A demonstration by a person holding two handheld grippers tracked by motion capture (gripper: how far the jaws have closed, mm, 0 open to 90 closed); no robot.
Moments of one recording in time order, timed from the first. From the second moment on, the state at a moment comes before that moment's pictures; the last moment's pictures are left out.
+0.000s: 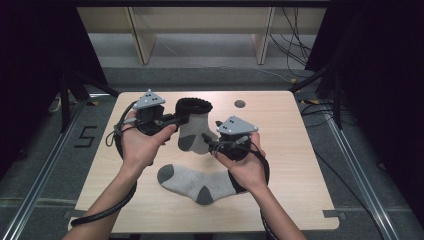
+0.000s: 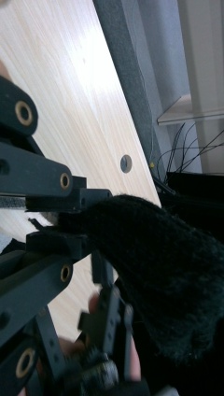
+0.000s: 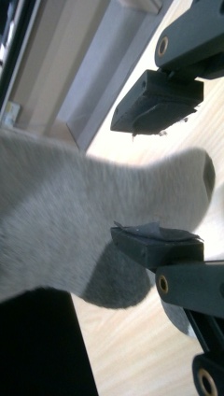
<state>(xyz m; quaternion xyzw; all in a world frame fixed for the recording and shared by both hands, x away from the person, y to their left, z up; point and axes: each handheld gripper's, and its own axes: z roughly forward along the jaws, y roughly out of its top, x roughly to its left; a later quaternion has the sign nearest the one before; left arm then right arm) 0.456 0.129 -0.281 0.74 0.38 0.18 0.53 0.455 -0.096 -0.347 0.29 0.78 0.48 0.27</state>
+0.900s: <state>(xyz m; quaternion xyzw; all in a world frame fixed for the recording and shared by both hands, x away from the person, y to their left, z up) 0.449 0.122 -0.285 0.77 0.35 0.18 0.51 0.470 -0.099 -0.343 0.27 0.78 0.53 0.21</state>
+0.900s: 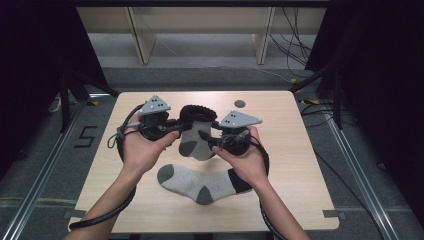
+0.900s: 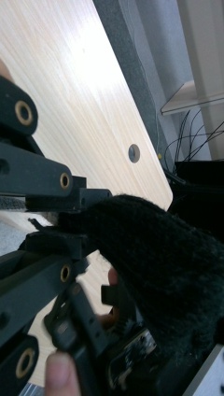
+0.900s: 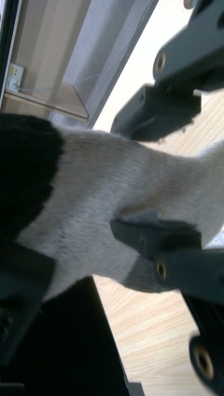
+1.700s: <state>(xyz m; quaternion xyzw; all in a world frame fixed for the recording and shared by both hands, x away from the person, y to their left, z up) 0.471 0.171 -0.379 0.75 0.33 0.07 0.57 0.468 -0.122 -0.319 0.27 0.76 0.57 0.17</state>
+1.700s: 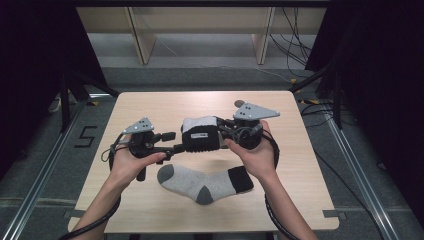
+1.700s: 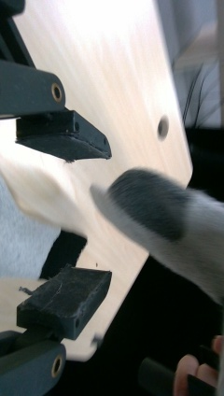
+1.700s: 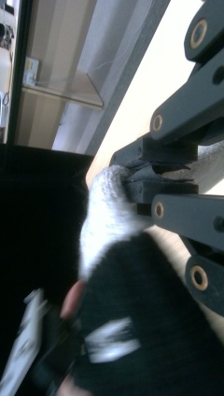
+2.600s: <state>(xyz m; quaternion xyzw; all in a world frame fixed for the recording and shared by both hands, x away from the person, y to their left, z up) 0.480 0.156 -0.379 0.75 0.22 0.14 0.61 0.484 -0.146 -0.328 0.26 0.74 0.62 0.06</state>
